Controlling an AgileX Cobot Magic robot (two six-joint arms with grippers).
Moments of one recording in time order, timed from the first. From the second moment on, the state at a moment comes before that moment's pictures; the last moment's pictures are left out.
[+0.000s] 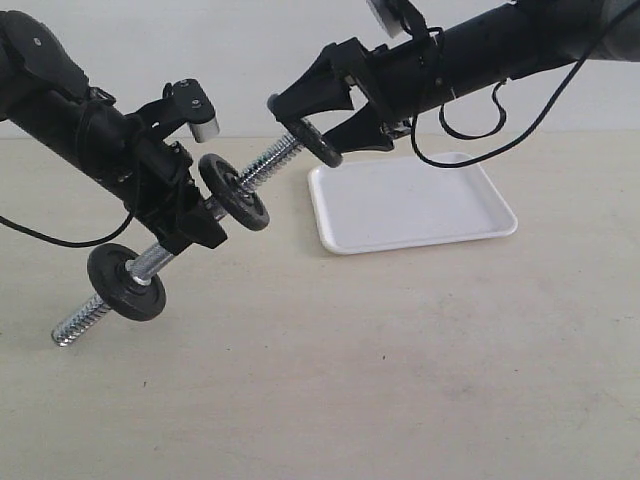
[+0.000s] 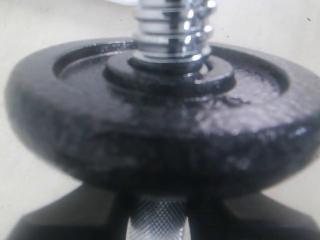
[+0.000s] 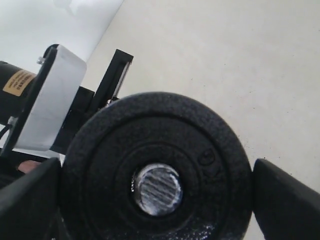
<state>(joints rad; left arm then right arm) -0.25 1.87 -1.28 -0.62 0.79 1.27 0.23 2.11 -1.69 1.25 1.18 -0.87</state>
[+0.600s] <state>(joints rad) -0.25 1.87 -1.28 -0.62 0.80 1.28 0.28 2.11 -1.69 1.21 1.16 -0.87</state>
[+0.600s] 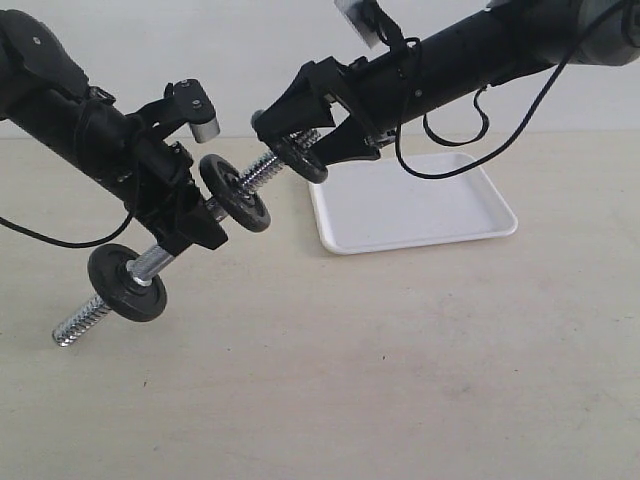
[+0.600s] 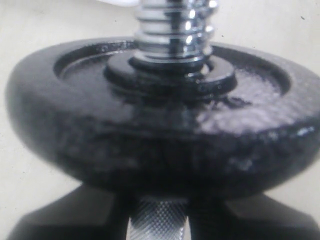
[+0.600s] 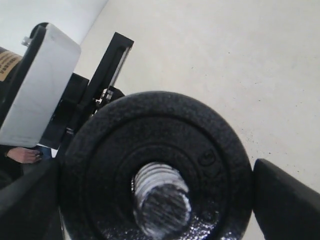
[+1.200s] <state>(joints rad) -0.25 1.87 -1.28 -0.62 0.81 1.29 0.32 2.11 -1.69 1.15 1.14 -0.88</state>
